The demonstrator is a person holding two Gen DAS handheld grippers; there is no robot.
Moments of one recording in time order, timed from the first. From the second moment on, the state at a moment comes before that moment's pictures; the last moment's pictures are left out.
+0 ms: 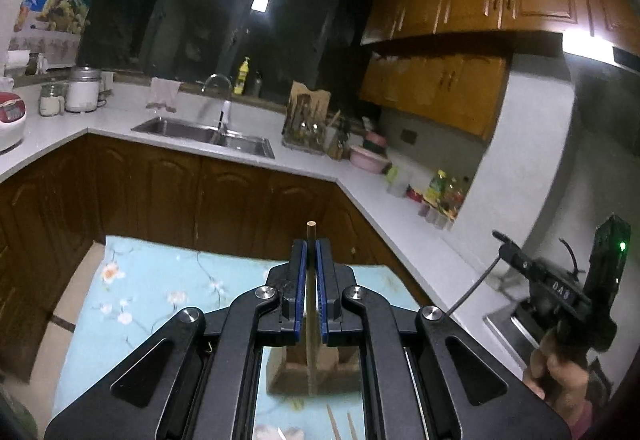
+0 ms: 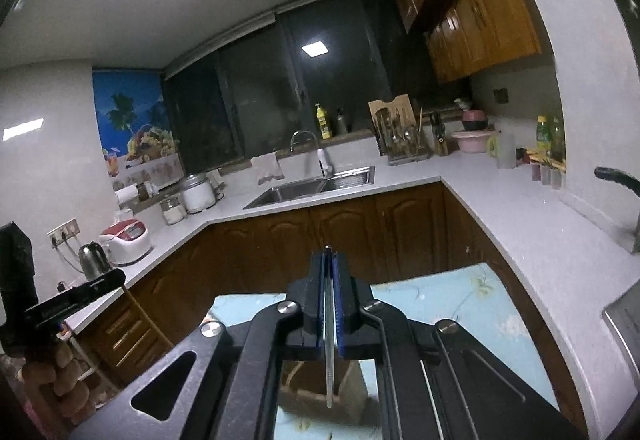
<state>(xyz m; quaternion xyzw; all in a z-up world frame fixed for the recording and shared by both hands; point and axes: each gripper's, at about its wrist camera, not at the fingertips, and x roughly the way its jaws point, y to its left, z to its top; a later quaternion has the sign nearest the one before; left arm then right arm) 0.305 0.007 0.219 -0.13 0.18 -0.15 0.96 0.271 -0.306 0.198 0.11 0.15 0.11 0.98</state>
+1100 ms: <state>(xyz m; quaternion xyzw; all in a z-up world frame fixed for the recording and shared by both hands) 0.375 -0.015 0.097 -0.14 0.23 -0.11 0.96 0.343 -0.296 0.087 0.14 0.24 0.09 0.96</state>
